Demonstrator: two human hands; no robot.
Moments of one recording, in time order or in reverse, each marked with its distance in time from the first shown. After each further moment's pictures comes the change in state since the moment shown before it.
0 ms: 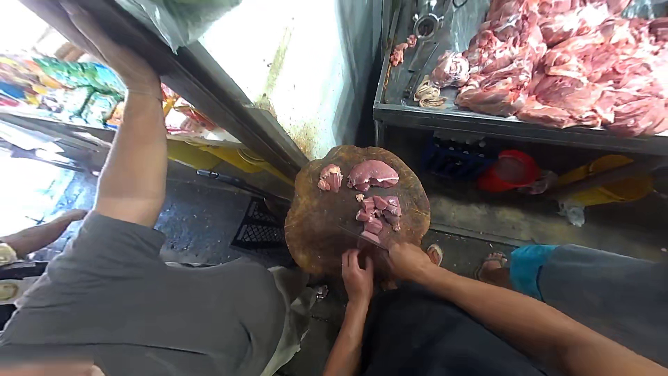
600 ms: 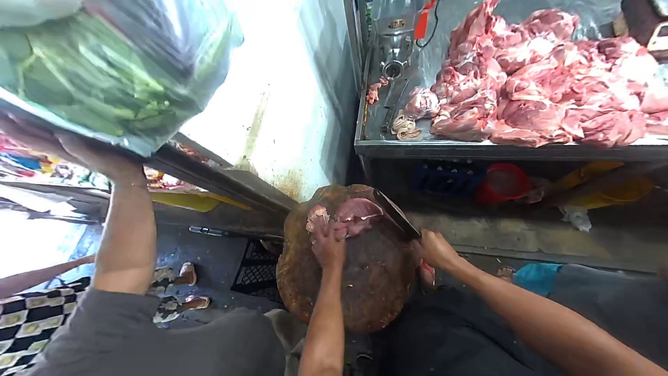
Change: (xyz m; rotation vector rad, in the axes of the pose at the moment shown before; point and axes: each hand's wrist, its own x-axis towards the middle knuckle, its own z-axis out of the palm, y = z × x) left_hand 0.212 0.013 0.036 0.386 0.011 0.053; right_hand 0.068 0.137 -0.081 0.278 0.266 0.230
